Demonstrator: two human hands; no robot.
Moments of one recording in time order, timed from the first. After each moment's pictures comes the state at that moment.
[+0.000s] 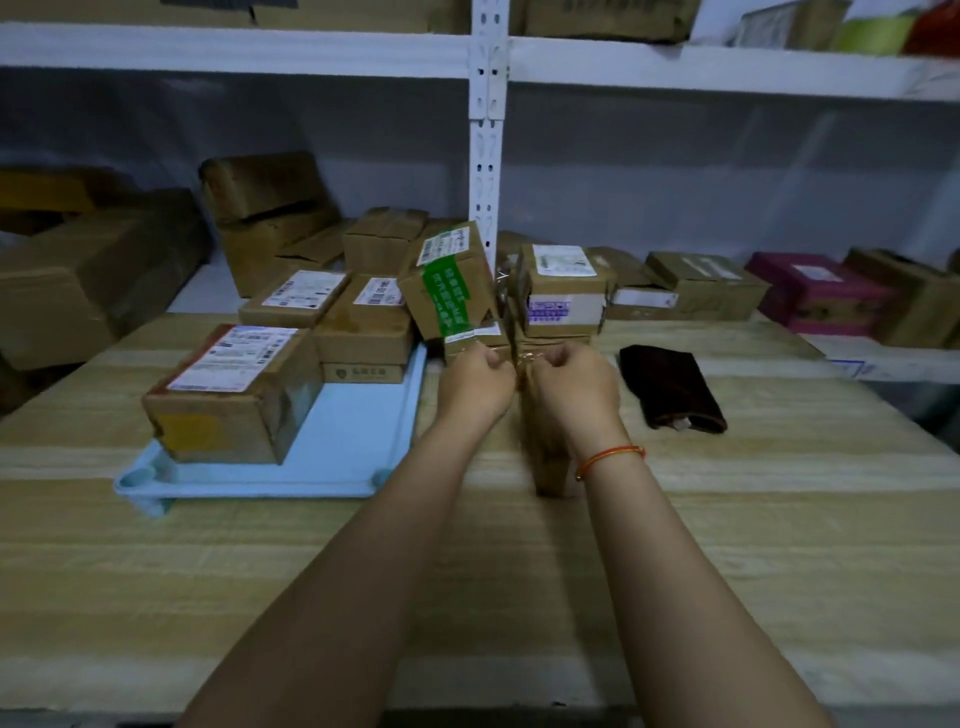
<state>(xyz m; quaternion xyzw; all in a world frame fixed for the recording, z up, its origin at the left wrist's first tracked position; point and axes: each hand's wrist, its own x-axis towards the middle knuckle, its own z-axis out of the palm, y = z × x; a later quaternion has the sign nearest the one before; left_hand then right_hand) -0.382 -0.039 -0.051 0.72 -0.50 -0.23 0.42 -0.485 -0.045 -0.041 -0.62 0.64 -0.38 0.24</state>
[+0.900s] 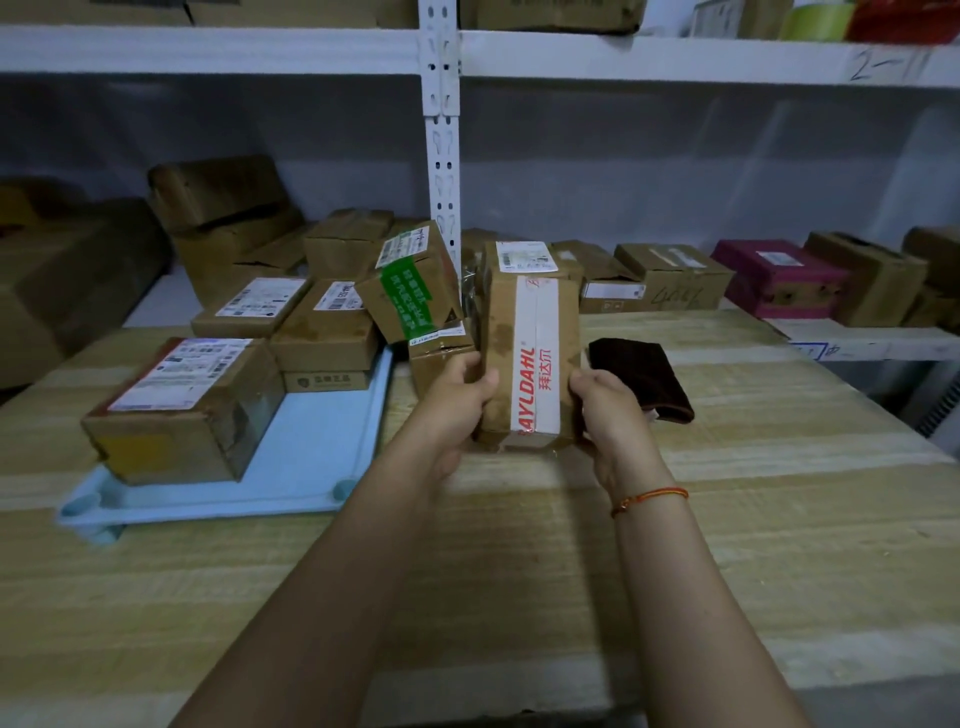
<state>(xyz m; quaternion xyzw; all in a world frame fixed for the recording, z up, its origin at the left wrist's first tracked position) -0.399 -0.022 -0.054 0.54 -0.41 -0.53 0.50 -0.548 -0.052 -0.077 -0.43 0.56 -0.49 0.50</state>
